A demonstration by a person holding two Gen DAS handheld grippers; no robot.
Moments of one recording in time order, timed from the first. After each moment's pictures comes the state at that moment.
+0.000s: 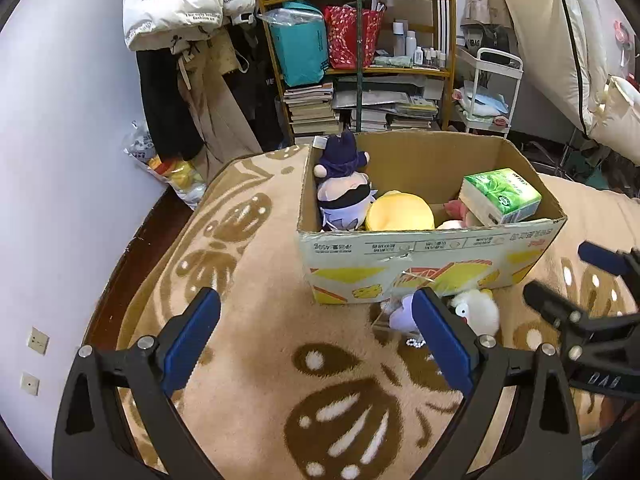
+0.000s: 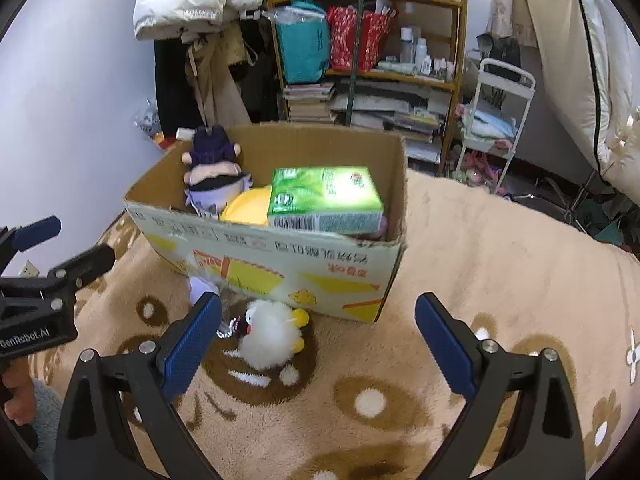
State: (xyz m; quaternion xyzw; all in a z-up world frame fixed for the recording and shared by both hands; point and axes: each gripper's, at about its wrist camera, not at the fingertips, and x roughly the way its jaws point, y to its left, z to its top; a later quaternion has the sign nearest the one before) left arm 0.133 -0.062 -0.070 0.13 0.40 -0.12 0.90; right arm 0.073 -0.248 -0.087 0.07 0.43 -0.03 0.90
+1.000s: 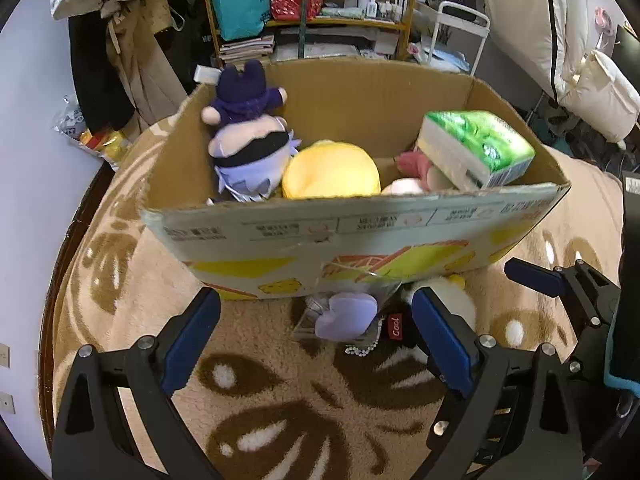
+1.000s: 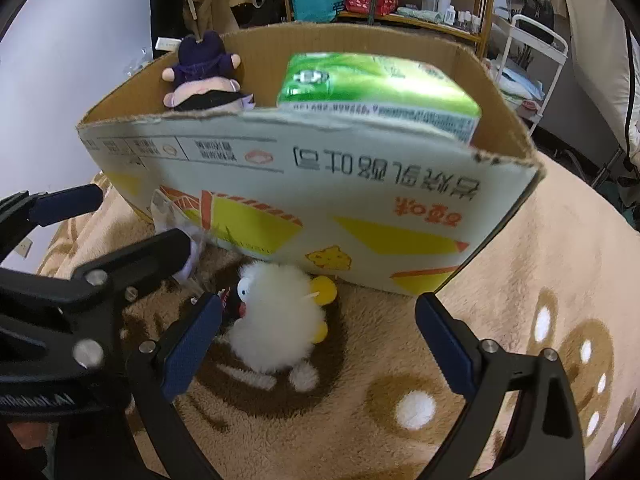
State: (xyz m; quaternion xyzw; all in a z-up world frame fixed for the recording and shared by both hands) left arm 0.164 -0.109 -0.132 0.12 0.48 -0.21 0.84; right arm 0.115 -0.233 -0.151 0.07 0.50 -0.01 0.86
